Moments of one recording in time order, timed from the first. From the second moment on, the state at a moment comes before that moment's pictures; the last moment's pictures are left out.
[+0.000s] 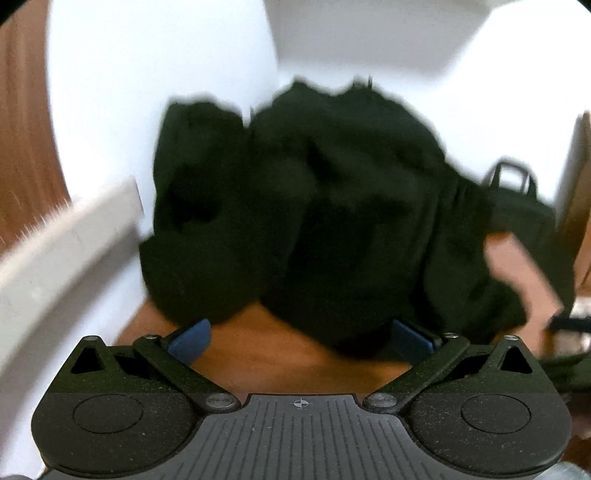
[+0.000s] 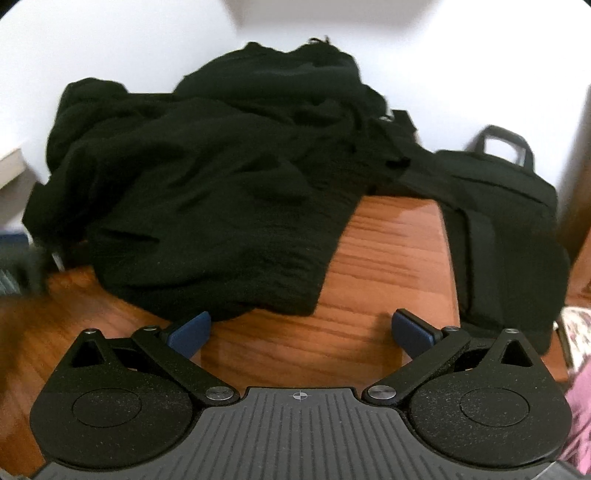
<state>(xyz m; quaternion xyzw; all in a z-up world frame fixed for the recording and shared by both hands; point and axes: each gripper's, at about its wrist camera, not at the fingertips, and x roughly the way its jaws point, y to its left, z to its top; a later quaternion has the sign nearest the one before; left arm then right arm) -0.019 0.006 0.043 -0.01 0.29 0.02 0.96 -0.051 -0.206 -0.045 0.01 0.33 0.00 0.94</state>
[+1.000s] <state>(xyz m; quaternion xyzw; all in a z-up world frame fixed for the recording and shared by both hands) -0.041 -0.008 0.070 -0.03 0.21 0.00 0.98 -0.025 -0.238 -0.027 0.01 0.37 0.26 0.89</state>
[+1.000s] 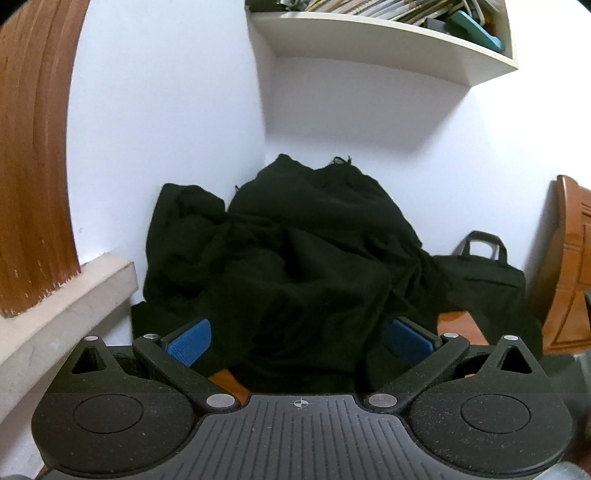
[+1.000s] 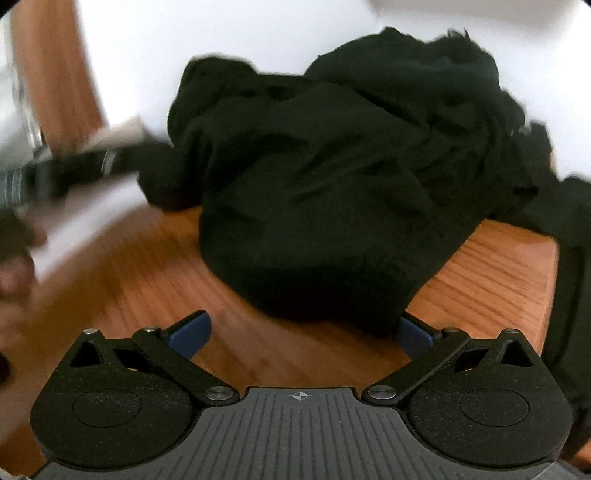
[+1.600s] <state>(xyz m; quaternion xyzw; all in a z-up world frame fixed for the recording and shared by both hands) -0.013 -0.090 0.064 -0.02 0.25 0.05 0.97 0.118 -0.337 0.034 -0.09 0.24 0.40 0.88</state>
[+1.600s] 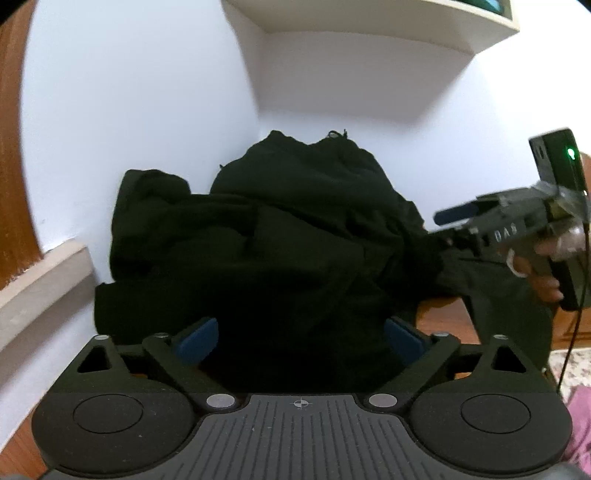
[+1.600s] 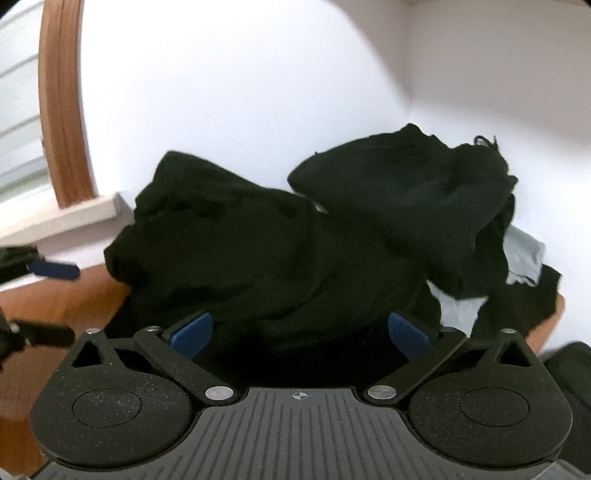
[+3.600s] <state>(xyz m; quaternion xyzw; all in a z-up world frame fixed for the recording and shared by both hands) -0.107 -0.145 0.210 0.05 0.19 0.25 0.95 0.068 -0.310 0.100 -0.16 0.10 0.58 0.79</state>
